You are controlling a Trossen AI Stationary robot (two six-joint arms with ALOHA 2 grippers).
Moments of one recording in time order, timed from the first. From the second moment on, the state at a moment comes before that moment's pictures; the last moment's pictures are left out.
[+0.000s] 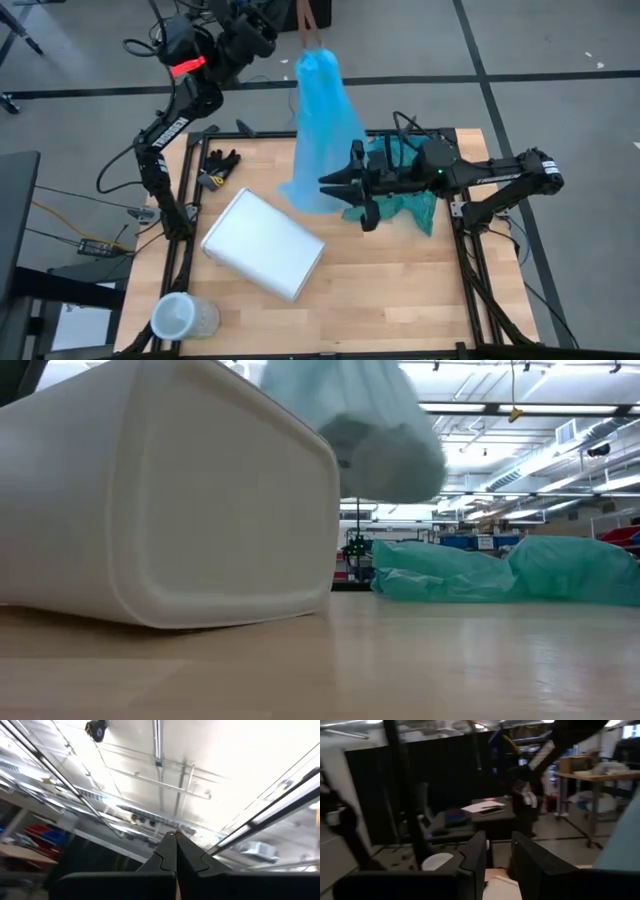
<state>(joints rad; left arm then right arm) 0.43 1.76 2.34 0.16 0.02 -0.52 0.11 1.36 1.33 0.33 0.04 0.12</state>
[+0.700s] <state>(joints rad) 0.41 1.73 2.35 0.28 0.14 -0.54 -0.01 1.37 1.33 0.11 0.93 0.02</state>
